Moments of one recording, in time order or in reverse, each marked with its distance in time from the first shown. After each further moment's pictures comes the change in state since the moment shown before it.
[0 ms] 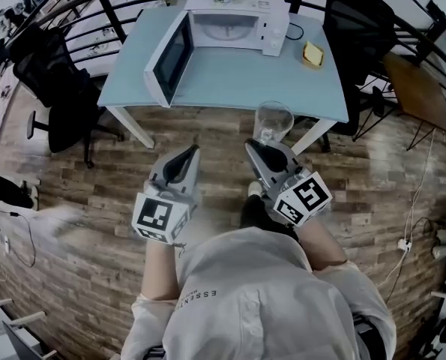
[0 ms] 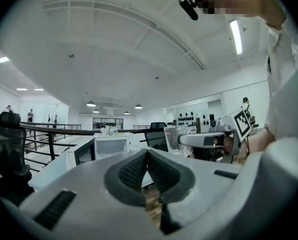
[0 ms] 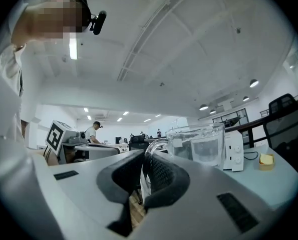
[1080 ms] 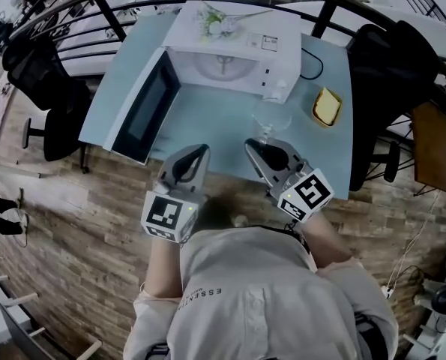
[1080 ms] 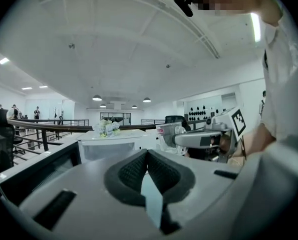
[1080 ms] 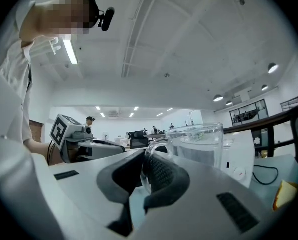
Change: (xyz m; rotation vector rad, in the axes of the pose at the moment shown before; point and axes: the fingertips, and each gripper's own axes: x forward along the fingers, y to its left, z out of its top) left arm 0.306 0.097 0.015 -0.013 0.081 0.104; right arm 0.144 -0.293 0.007 -0.007 0.066 0.220
